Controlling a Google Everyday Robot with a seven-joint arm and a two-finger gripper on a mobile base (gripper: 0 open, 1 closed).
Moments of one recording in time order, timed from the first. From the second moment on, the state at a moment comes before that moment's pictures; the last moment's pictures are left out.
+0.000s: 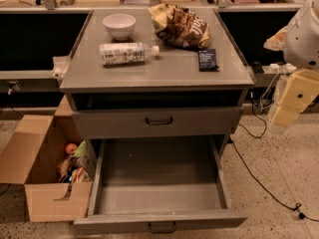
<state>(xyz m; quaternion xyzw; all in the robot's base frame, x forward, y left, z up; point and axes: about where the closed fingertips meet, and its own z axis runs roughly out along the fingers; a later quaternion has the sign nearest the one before) 0.438 -0.216 0.977 -0.60 0.78 -0.04 0.16</state>
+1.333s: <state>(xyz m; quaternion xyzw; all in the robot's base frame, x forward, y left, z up) 0.594 -0.200 0.946 -0.44 0.86 0.05 0.27</state>
